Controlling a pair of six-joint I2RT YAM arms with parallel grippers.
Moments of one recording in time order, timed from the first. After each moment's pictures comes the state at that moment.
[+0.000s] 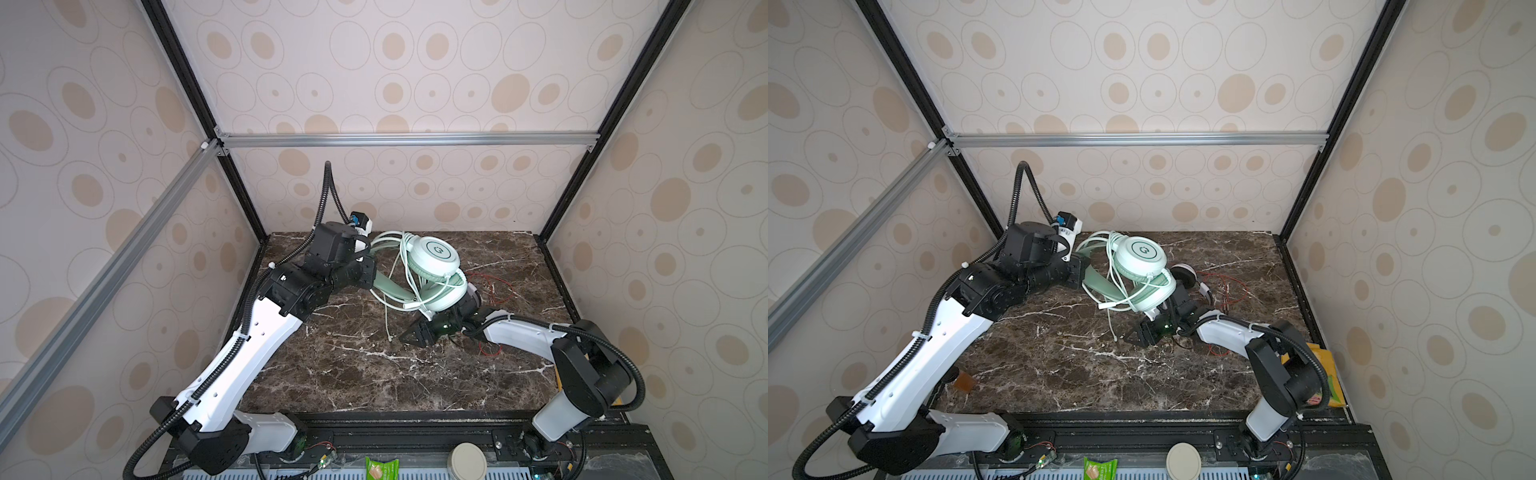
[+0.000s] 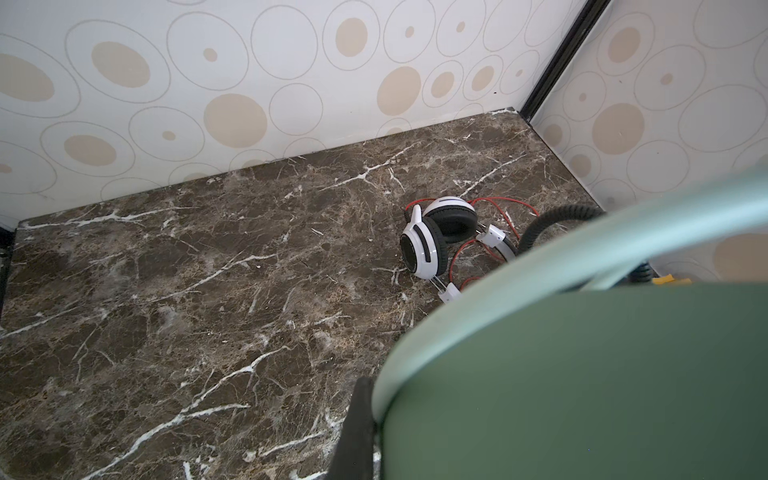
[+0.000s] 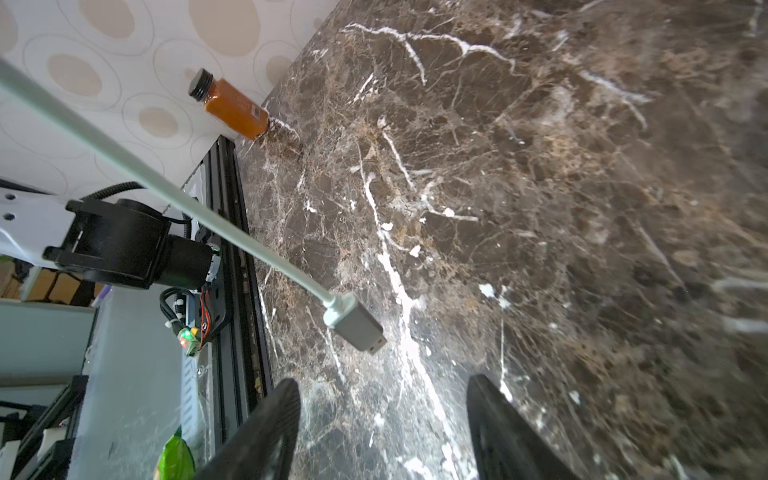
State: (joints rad) left arm -0.61 1.31 1.63 -0.90 -0.10 -0.23; right arm 0.61 1.64 0.91 -0.07 -0.72 0.08
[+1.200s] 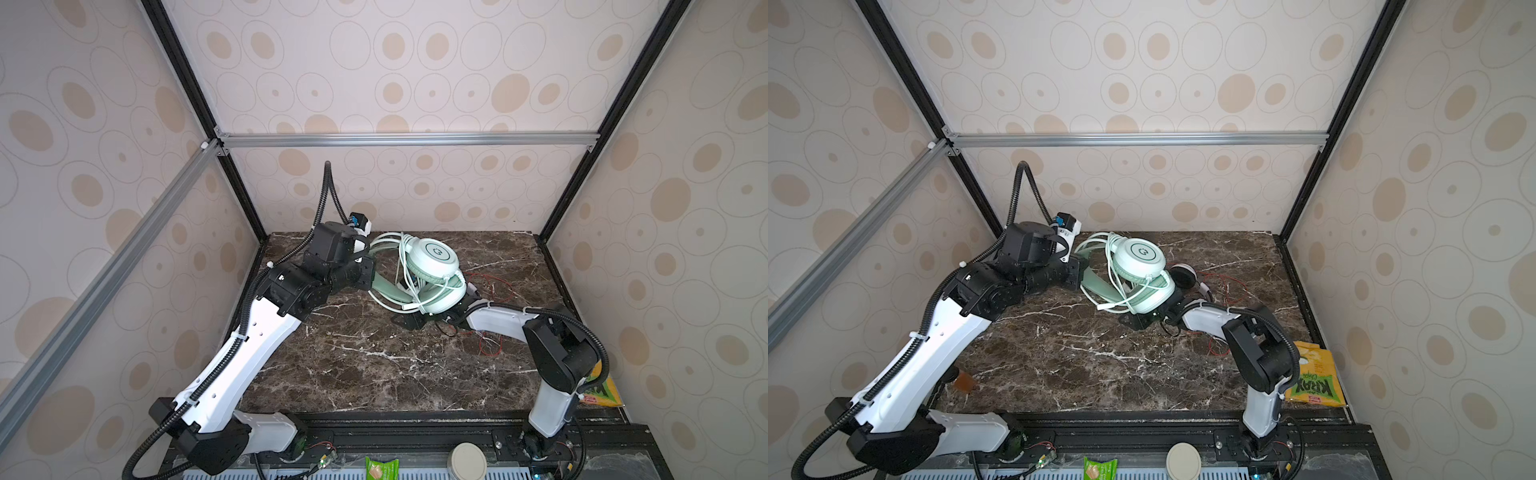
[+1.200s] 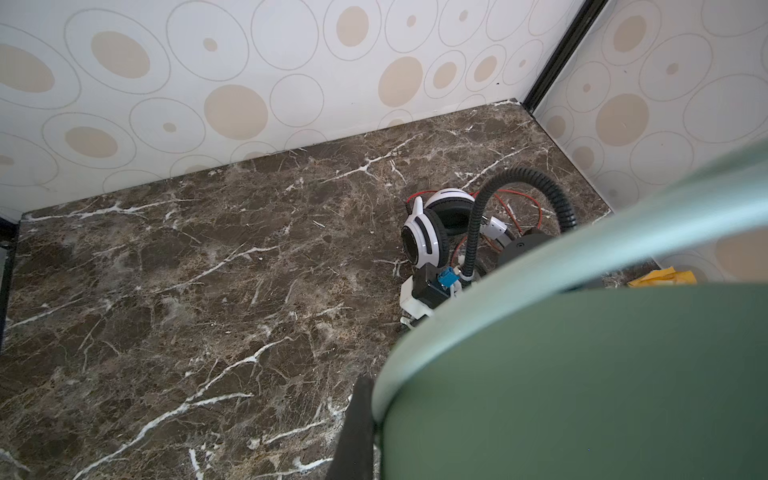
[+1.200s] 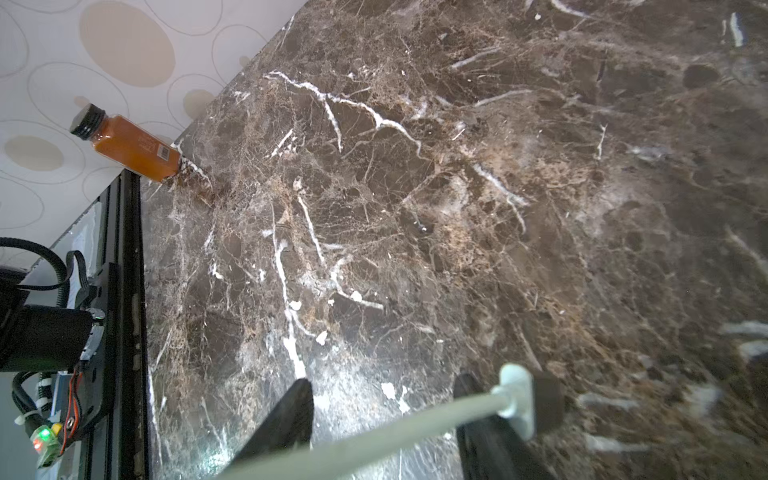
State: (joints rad) left arm -0.61 1.31 1.64 -0.93 -0.10 -0.23; right arm 0.61 1.81 1.06 0.02 -0.54 0.06
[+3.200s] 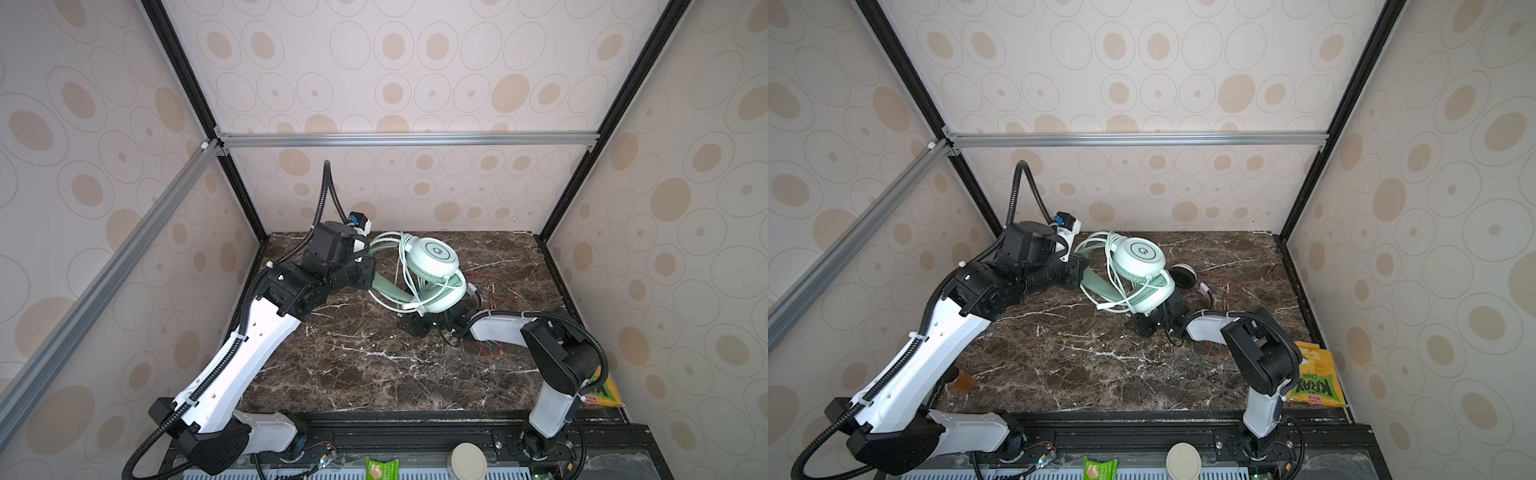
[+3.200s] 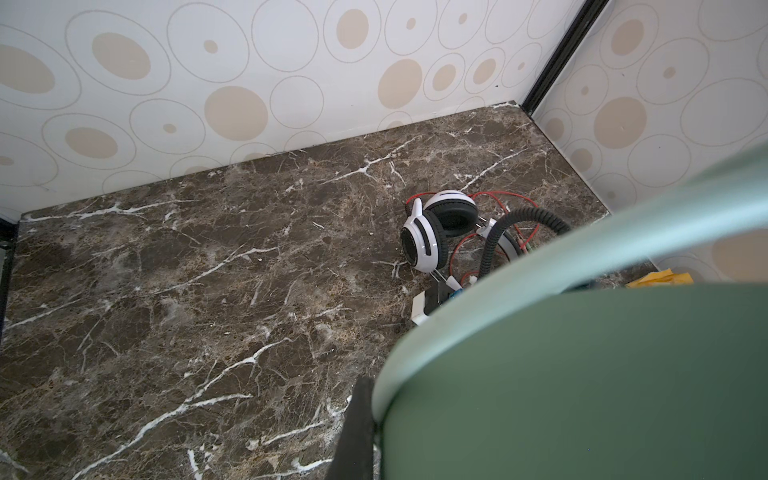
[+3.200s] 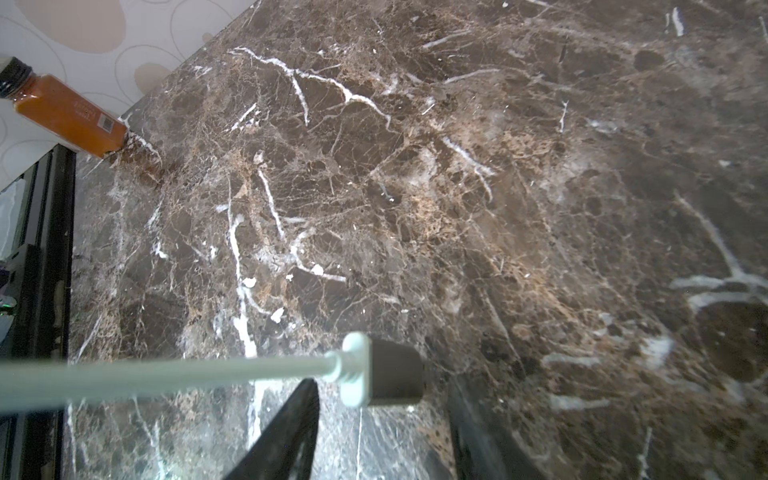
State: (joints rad) left arm -0.61 1.31 1.65 -0.93 -0.10 -0.23; right arm 0.62 1.80 0.90 0.20 -0.47 0.01
